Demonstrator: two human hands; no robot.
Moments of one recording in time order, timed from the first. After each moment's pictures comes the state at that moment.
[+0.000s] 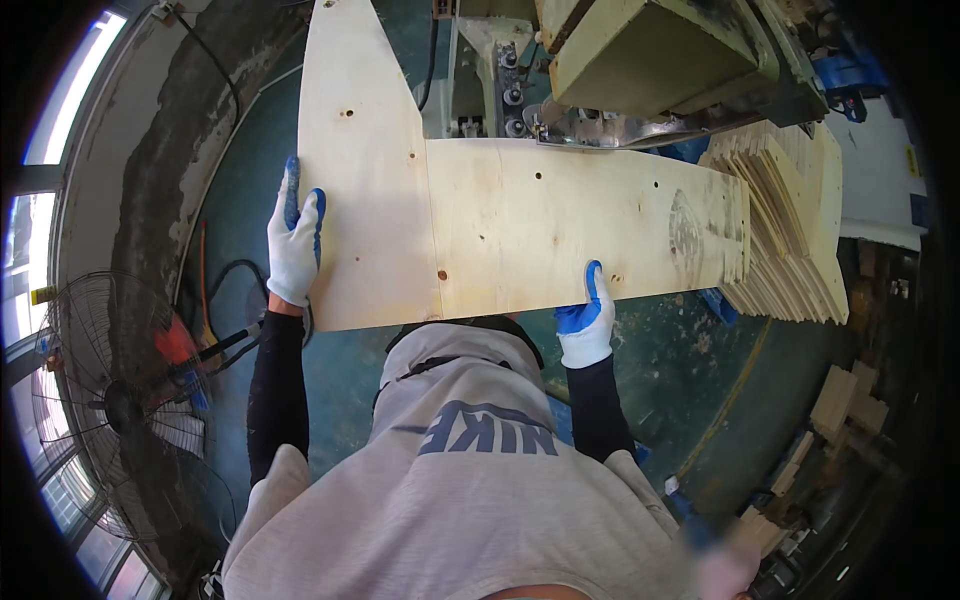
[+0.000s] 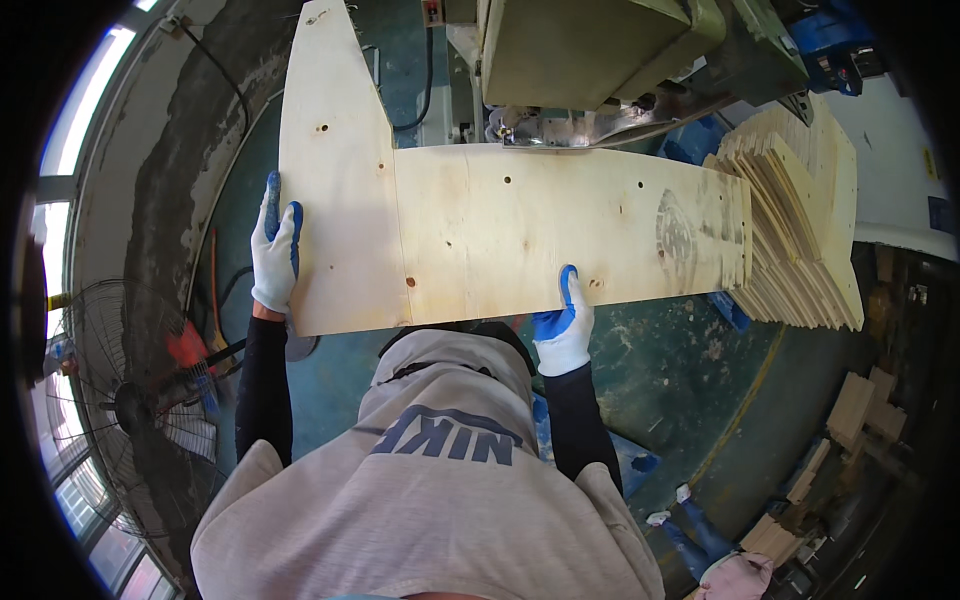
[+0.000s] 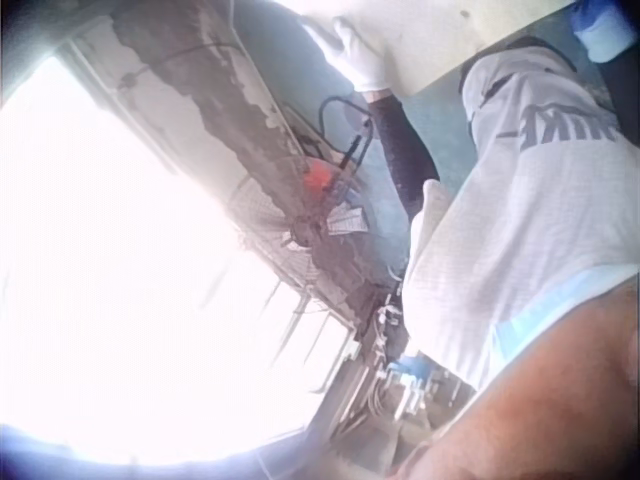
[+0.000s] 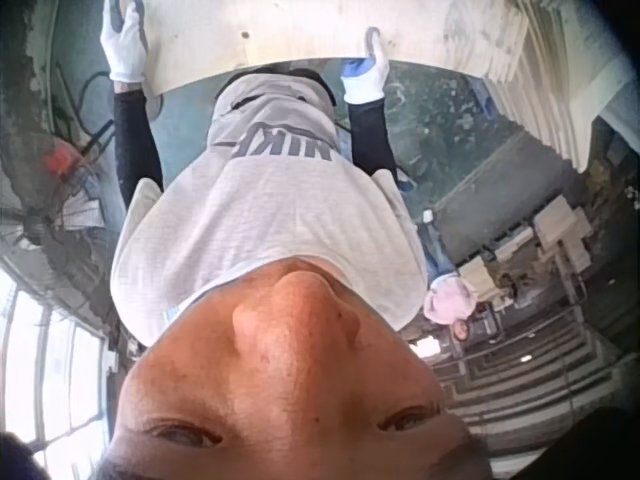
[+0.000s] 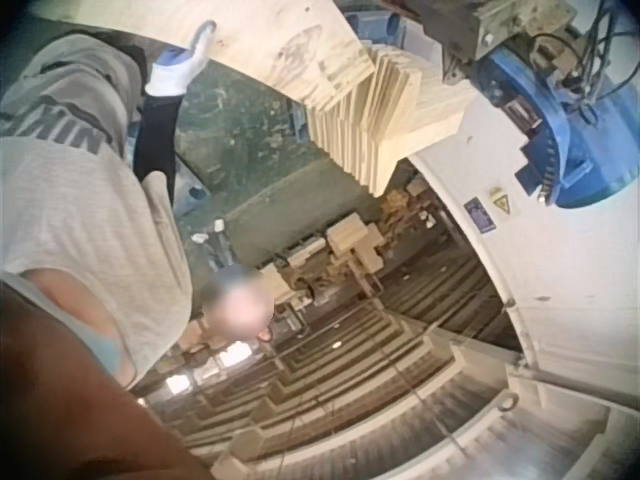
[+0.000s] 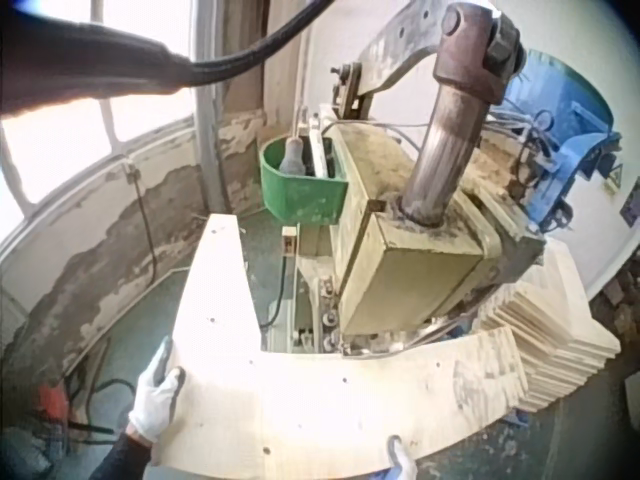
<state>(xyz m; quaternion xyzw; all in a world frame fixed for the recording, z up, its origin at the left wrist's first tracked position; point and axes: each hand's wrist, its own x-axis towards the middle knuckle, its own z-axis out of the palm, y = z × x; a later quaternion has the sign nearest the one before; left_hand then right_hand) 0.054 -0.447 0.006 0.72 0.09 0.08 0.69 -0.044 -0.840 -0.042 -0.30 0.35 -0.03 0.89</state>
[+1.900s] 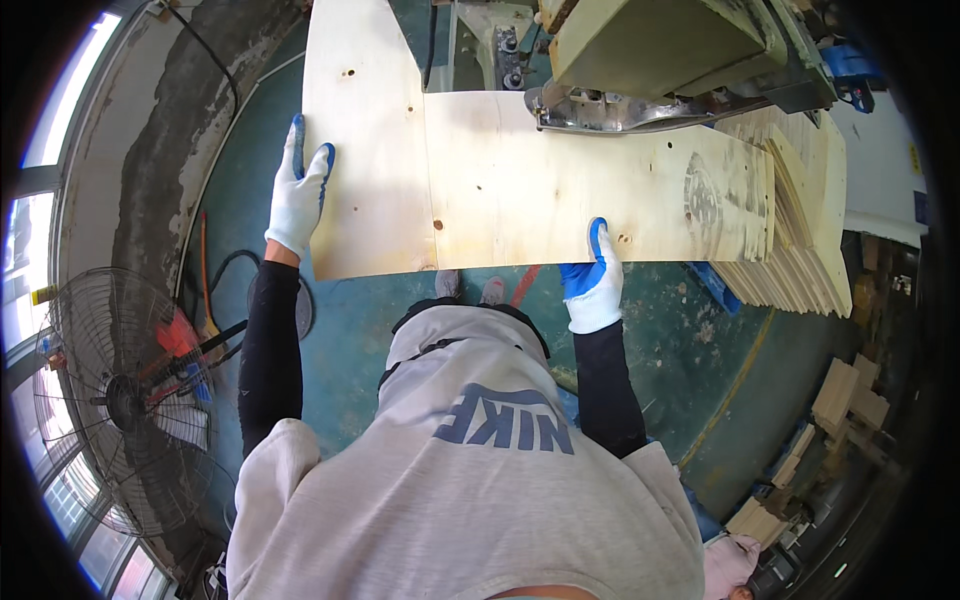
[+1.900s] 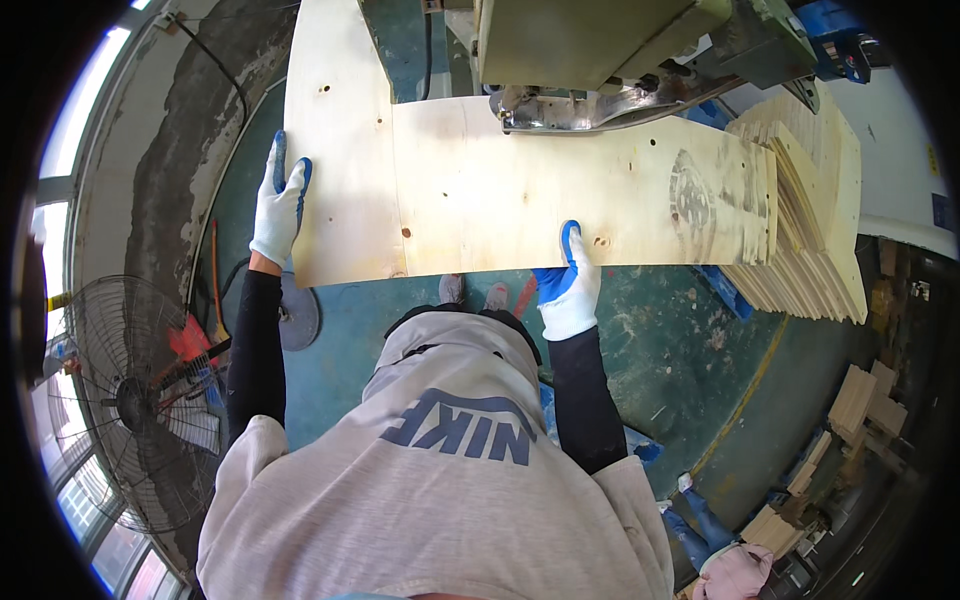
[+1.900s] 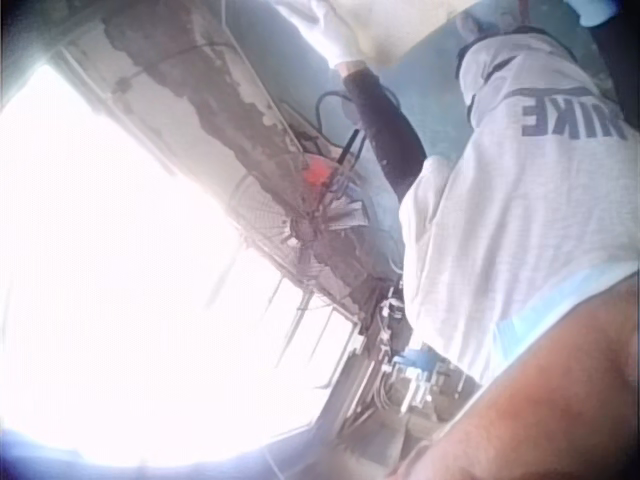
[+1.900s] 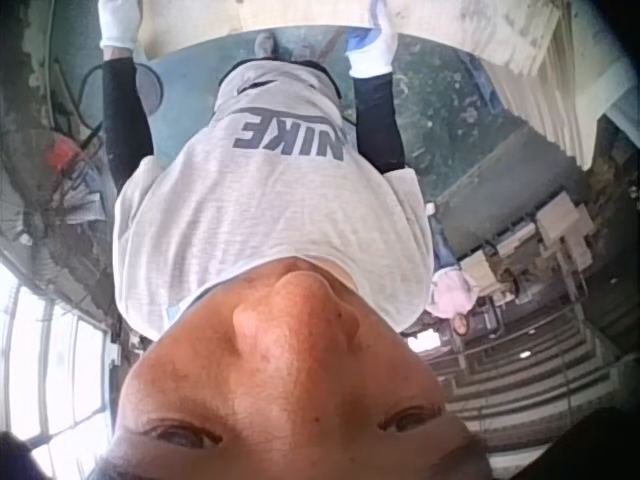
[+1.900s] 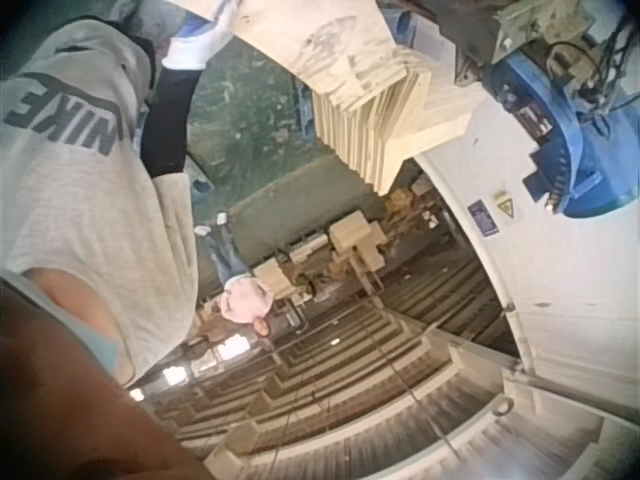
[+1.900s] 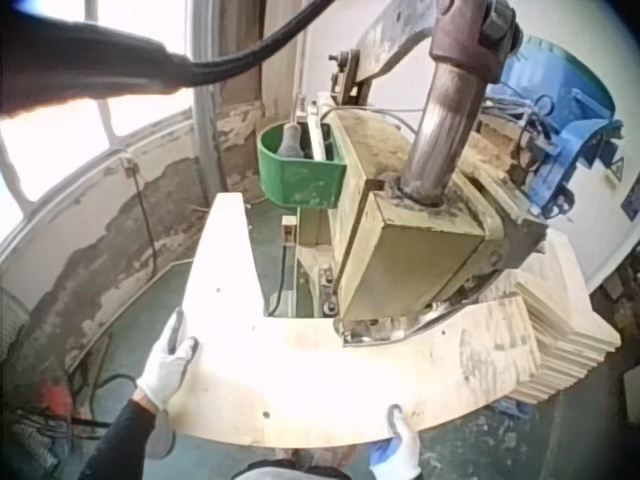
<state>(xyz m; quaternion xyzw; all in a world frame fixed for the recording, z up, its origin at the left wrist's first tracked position) 0.098 -0.441 -0.007 0.77 0.11 0.04 0.63 -0.006 -0.833 -0.032 -0.31 0.33 -0.02 0.89</state>
